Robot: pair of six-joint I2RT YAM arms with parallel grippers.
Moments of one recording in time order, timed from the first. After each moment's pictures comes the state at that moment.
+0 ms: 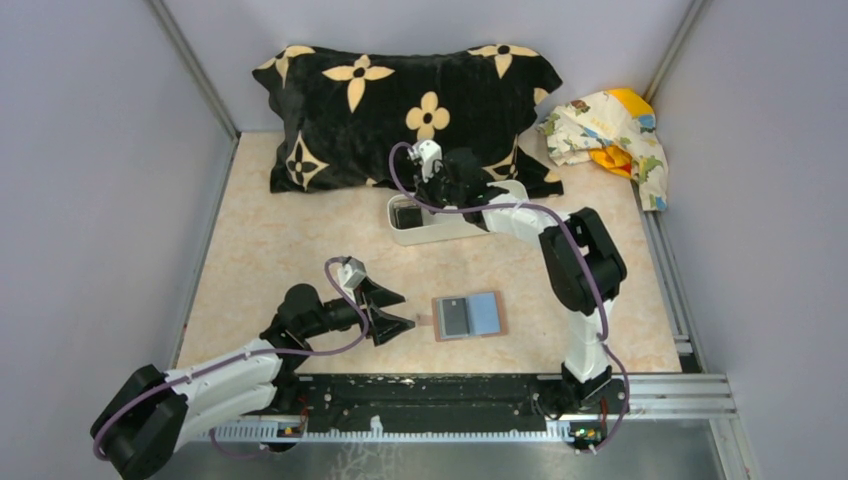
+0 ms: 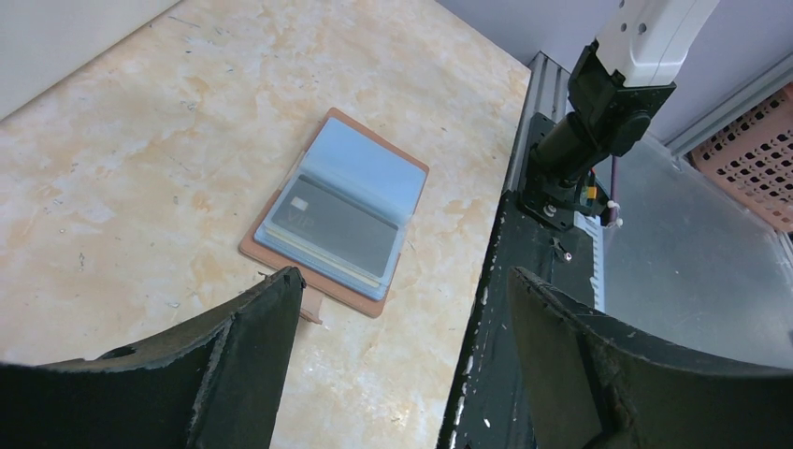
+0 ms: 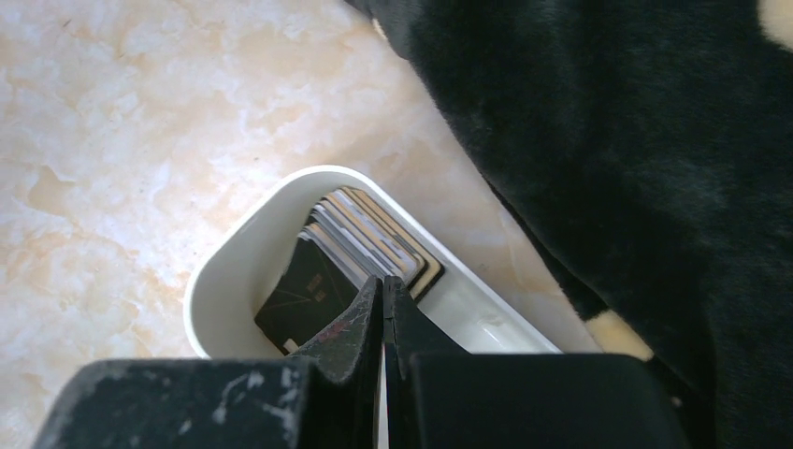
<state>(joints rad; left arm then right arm) -0.72 0.88 0.09 0.76 0.53 -0.42 0.57 1.94 1.33 0.13 -0.31 -0.13</state>
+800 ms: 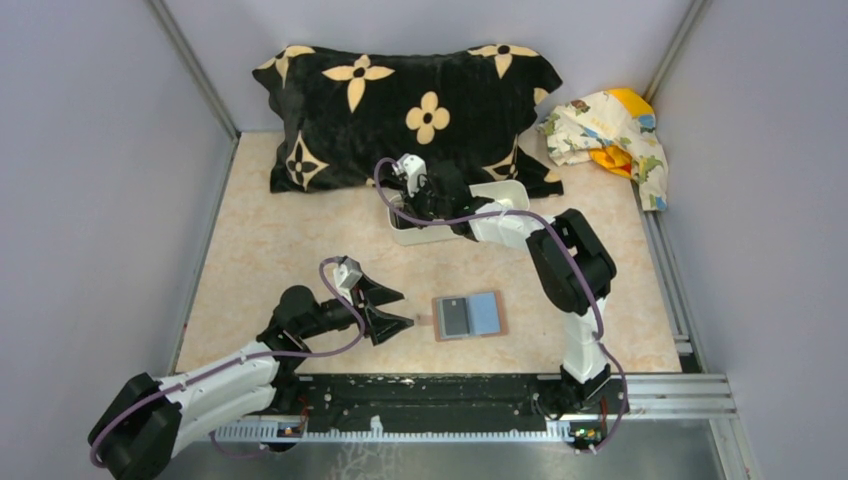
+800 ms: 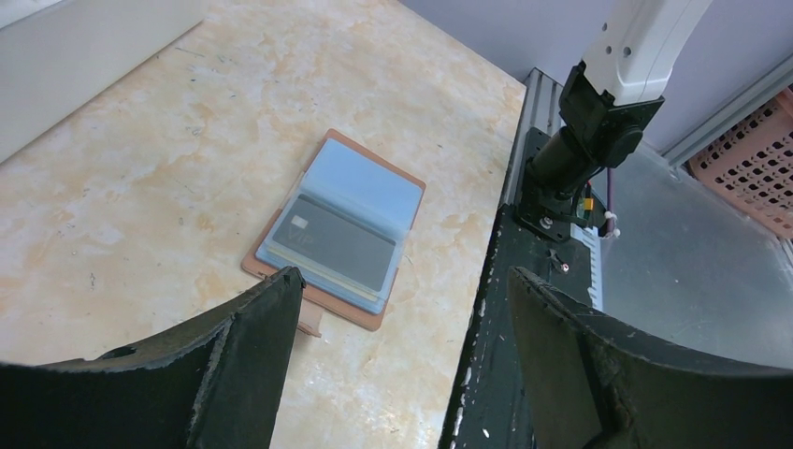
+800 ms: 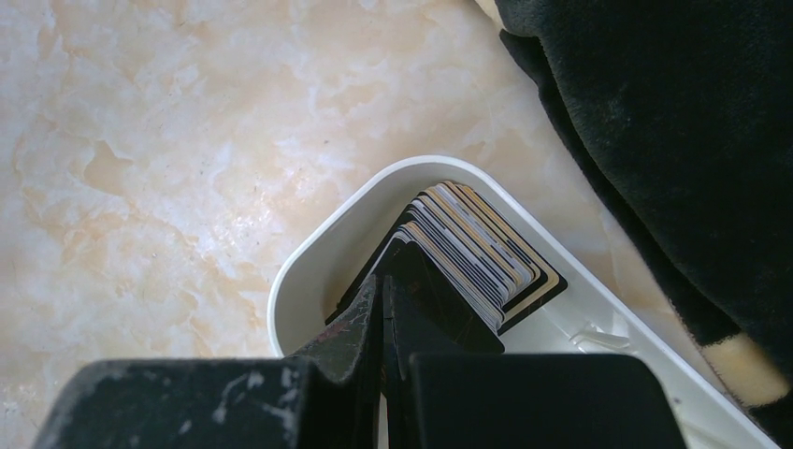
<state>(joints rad) -0.72 0.82 0.09 0.75 0.53 -0.42 0.65 1.97 1.32 0.15 -0.31 -0.10</state>
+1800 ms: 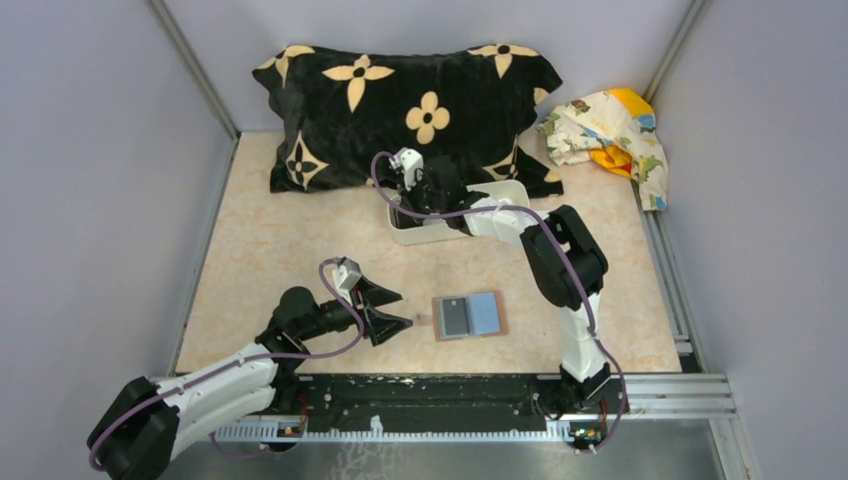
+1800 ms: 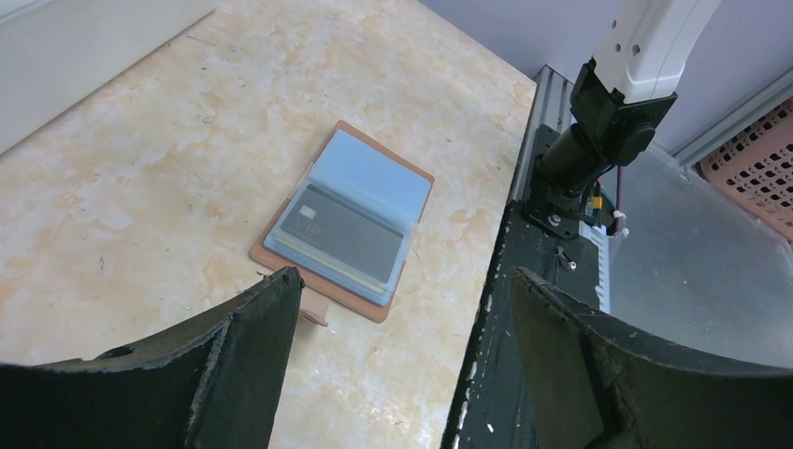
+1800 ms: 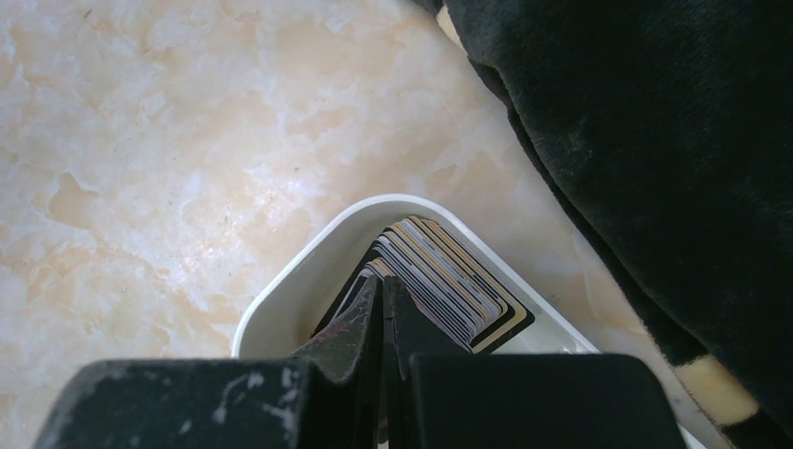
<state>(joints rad) -0.72 0.80 0.08 0.71 0.51 -0.41 0.65 2.01 1.40 0.13 -0.27 -0.09</state>
